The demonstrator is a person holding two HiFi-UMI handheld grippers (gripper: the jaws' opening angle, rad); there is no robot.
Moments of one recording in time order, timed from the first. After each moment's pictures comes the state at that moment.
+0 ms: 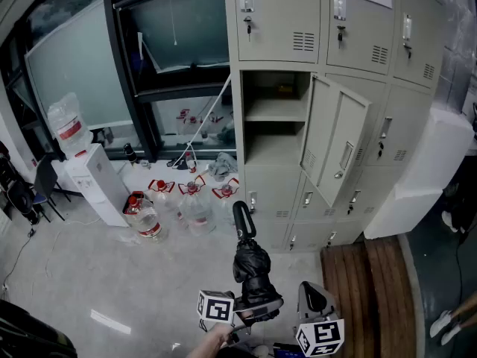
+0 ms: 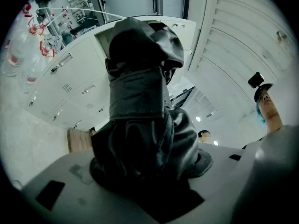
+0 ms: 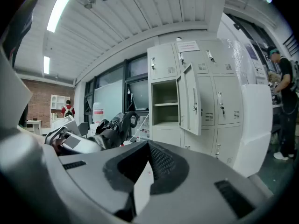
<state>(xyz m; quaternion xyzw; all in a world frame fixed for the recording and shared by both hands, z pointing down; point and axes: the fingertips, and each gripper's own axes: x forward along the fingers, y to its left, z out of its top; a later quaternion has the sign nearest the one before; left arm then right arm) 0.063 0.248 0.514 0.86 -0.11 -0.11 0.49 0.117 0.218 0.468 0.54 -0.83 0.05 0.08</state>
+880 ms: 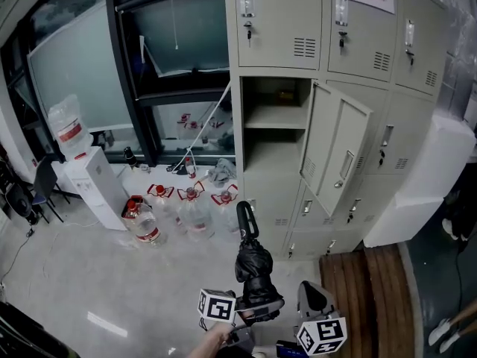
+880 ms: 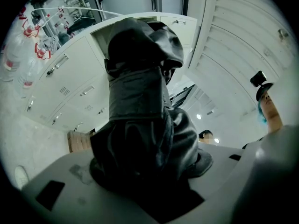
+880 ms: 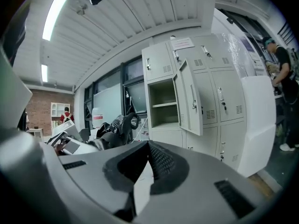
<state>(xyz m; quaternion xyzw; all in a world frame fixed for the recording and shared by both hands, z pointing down) 0.075 0.218 0.514 0.87 -0.11 -0.10 0.48 0.127 0.191 0.469 0.54 -0.84 0.07 0.05</state>
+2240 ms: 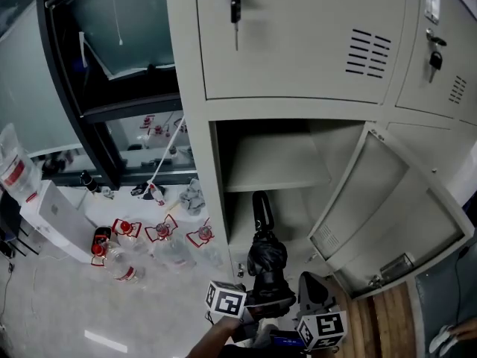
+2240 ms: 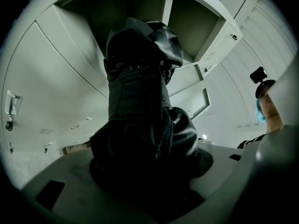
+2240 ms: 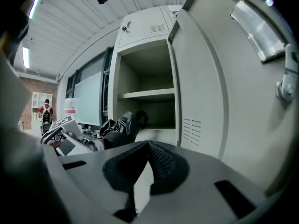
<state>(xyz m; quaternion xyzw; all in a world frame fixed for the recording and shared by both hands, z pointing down) 0.076 -0.135 0.512 0.86 0.00 -0.06 0.51 0.100 -0.176 0.473 0.59 -0.80 0.07 0.09</state>
